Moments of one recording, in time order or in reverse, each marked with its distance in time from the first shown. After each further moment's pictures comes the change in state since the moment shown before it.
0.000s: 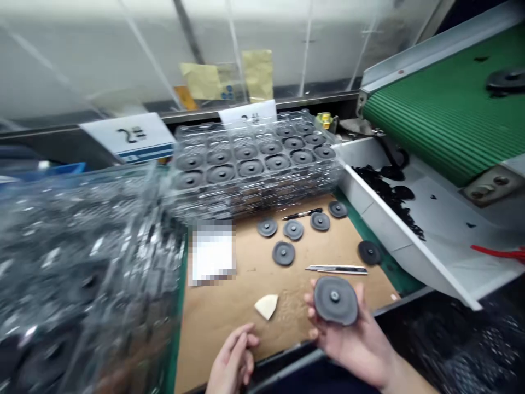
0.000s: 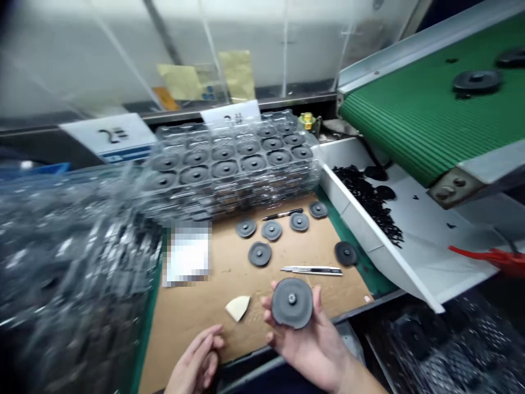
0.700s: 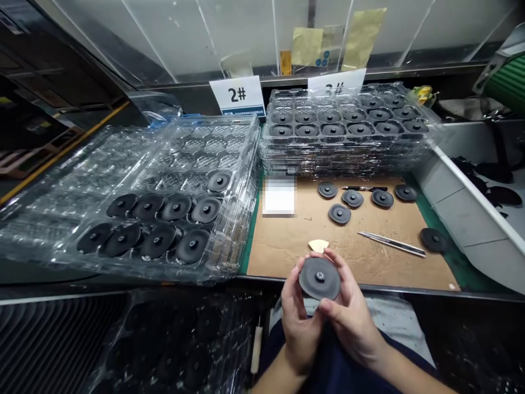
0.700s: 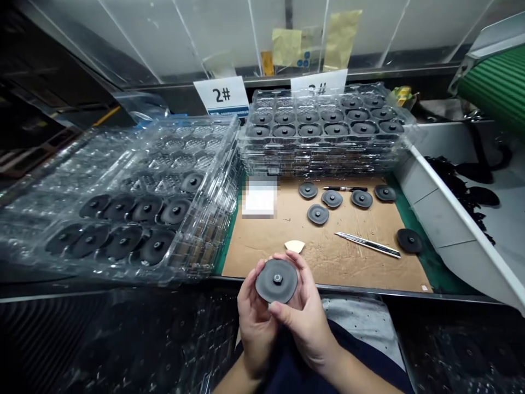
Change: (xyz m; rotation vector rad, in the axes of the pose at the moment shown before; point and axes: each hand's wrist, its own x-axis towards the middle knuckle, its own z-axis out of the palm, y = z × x) left_hand -0.084 -0.053 0.022 -0.222 0.033 0.905; right_hand -0.019 0.109 0.064 -0.376 -0.019 -0.249
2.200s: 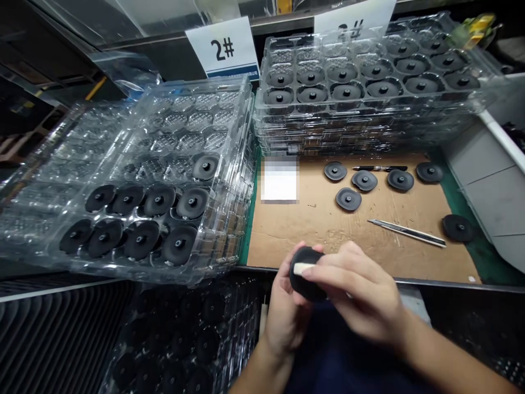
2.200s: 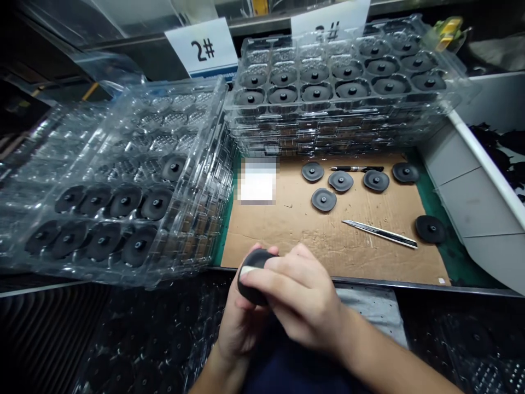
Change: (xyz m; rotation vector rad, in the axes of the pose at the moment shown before) left_hand 0.047 0.039 -0.005 -0.548 -0.035 -0.645; right_hand 0.044 -0.075 -0.007 -1.220 -0.460 -0.641
